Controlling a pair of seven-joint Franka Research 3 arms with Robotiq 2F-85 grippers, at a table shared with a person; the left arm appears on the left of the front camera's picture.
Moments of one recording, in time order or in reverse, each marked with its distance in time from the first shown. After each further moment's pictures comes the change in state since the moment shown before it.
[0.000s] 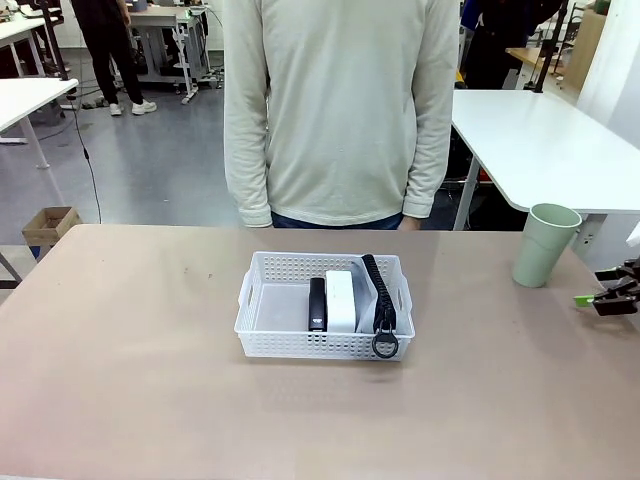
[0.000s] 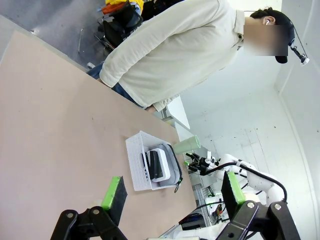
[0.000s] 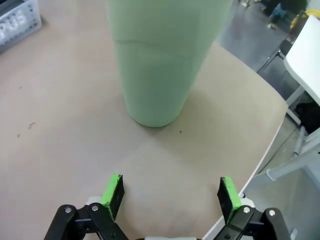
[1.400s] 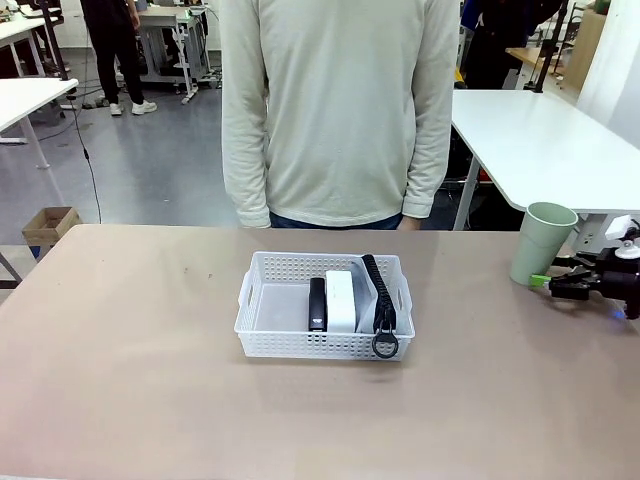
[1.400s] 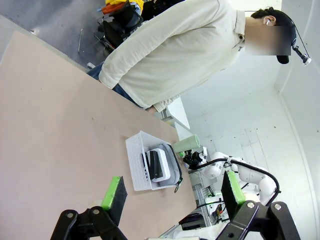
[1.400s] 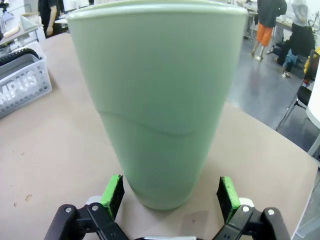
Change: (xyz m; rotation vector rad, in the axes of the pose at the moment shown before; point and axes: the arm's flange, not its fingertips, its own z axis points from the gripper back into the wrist) left arm 0.000 0.000 0.000 0.000 0.000 0.000; right arm 0.005 -0.005 -0.073 0.133 -0.344 -0.086
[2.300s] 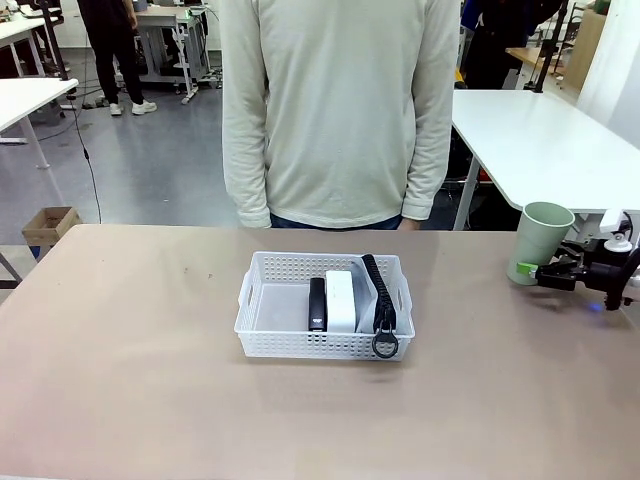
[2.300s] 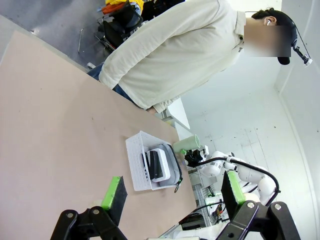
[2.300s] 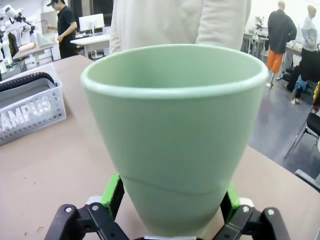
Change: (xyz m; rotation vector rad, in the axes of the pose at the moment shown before) left arm 0.000 0.000 0.000 0.000 0.000 0.000; right arm 0.016 0.009 -0.020 0.066 -0.134 0.016
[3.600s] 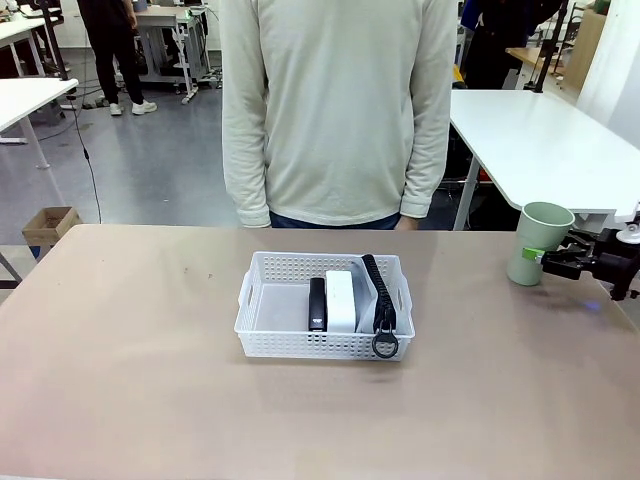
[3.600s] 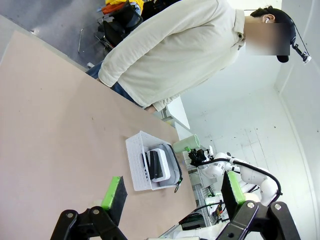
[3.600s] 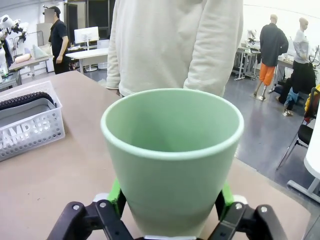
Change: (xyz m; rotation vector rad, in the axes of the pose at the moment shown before) left arm 0.000 0.000 0.000 0.000 0.000 0.000; right arm 0.020 0.002 0.011 -0.036 -0.070 0.013
